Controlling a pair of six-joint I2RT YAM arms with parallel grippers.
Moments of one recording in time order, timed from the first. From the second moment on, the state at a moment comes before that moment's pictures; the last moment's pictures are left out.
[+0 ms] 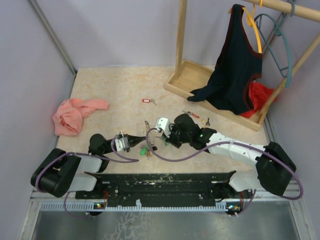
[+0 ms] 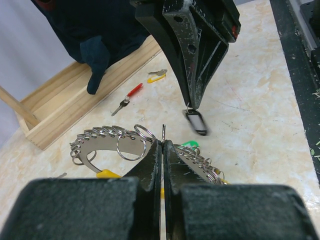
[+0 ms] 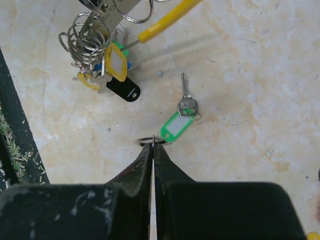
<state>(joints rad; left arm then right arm) -0.39 1.32 0.09 1.40 0.95 0.27 0.86 1.30 0.76 -0.17 -0.22 -0.31</state>
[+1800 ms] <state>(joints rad) -0.39 1.34 0.12 1.36 1.03 0.27 0.97 1.33 0.88 -0.16 -0.36 -0.79</state>
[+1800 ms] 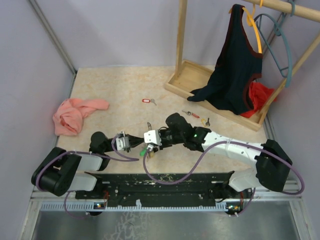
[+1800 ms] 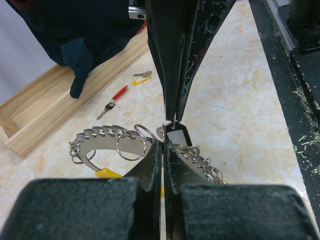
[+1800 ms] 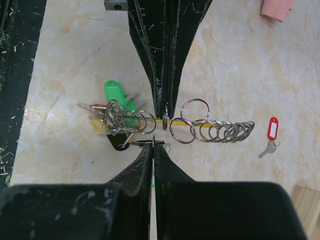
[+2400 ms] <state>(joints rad) -0.39 1.33 0.12 1.36 1.04 0.27 0.97 1.35 0.88 -0.12 -0.33 -0.79</state>
